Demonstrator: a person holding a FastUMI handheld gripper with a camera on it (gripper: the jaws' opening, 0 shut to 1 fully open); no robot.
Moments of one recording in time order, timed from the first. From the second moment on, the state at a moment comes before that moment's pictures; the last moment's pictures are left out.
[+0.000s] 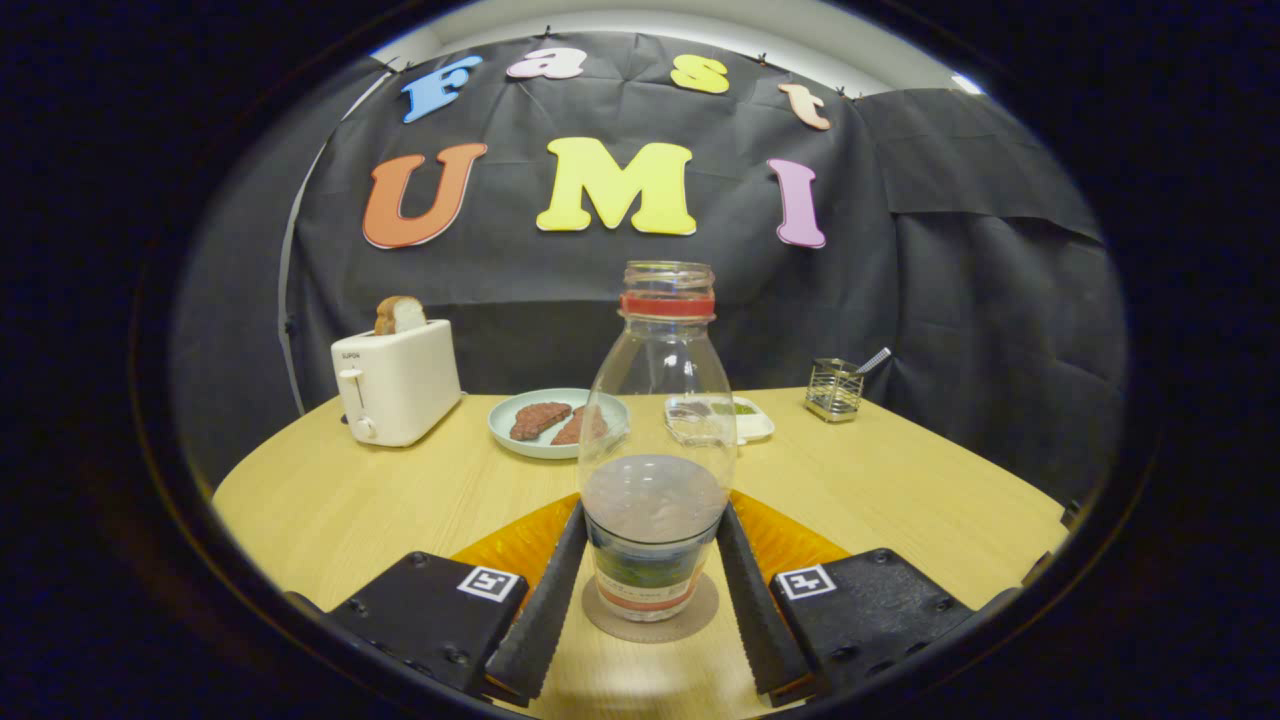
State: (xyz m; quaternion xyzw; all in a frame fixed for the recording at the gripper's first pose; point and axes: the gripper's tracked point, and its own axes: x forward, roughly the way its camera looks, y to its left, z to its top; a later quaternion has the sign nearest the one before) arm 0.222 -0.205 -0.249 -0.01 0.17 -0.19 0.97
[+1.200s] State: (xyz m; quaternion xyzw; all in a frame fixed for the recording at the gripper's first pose) arm 0.198 -0.202 -0.225 -0.03 0.19 -0.17 0.97
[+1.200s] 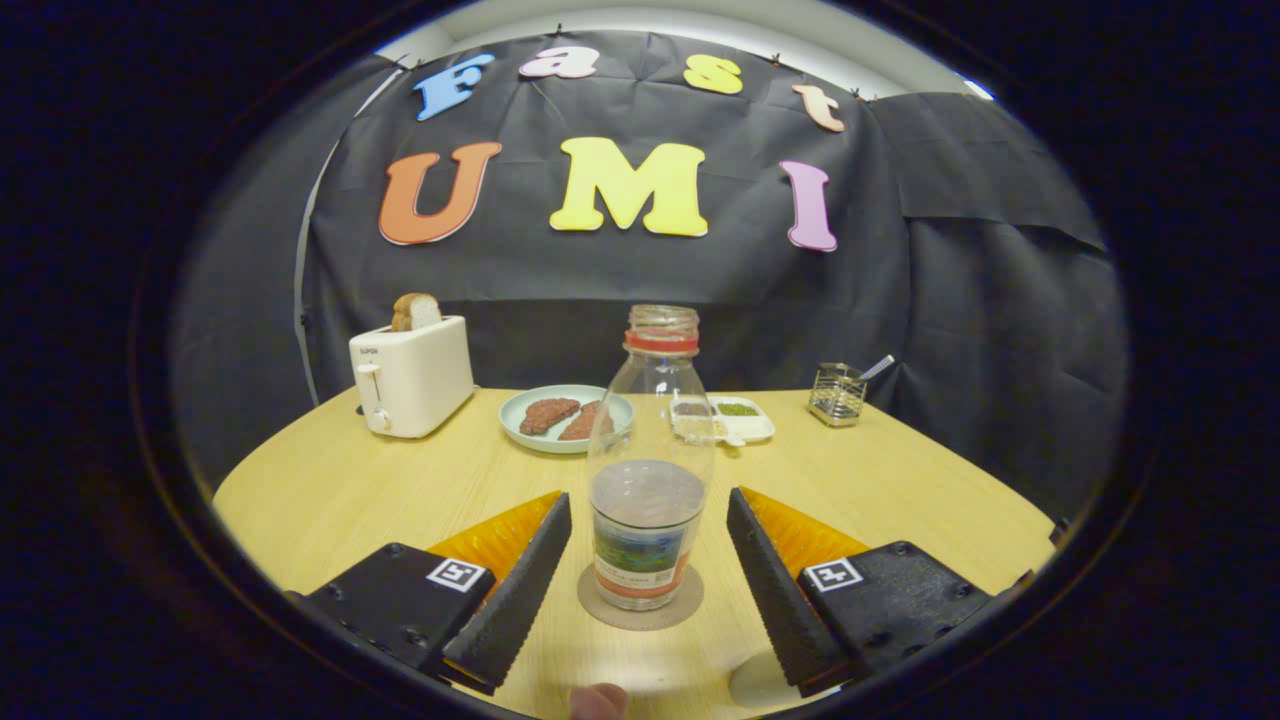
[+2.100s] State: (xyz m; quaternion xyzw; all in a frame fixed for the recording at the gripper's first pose) arm 0.081 -0.121 -0.019 0.00 0.05 -0.13 0.99
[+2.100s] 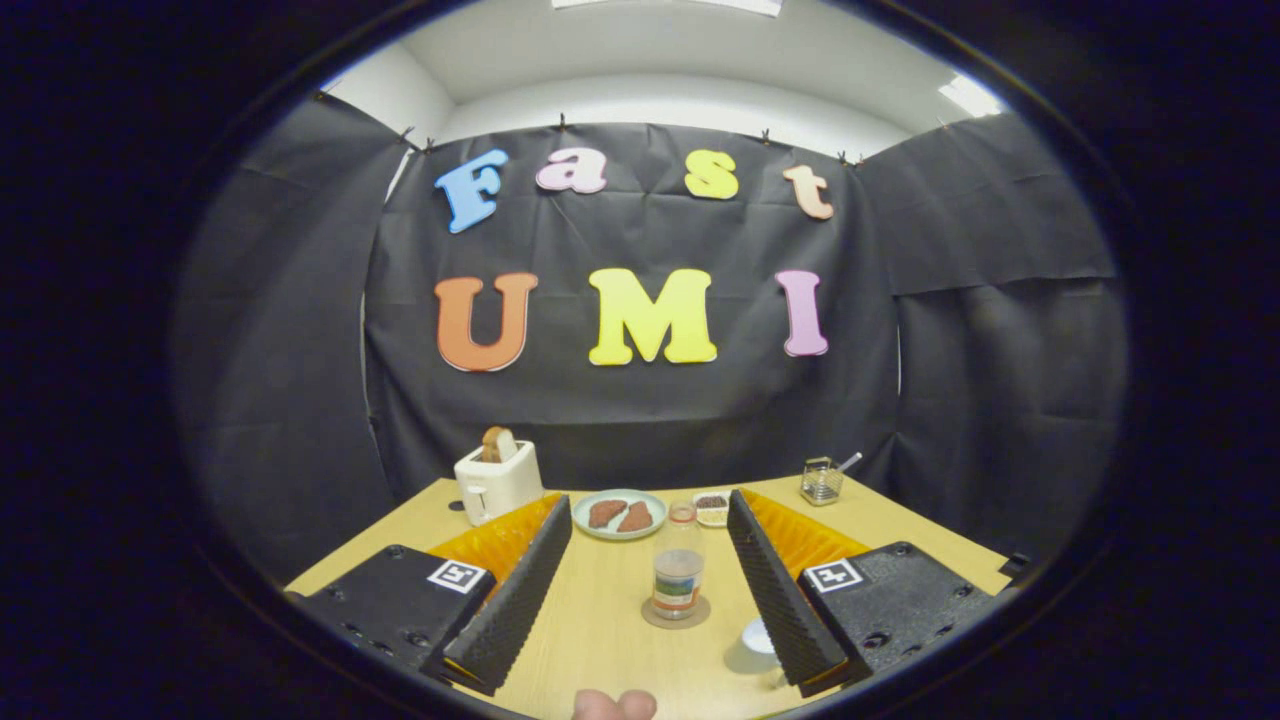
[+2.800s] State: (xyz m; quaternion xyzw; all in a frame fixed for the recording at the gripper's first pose) arm -0.025 -0.074 -0.009 0.00 0.01 -0.07 1.00
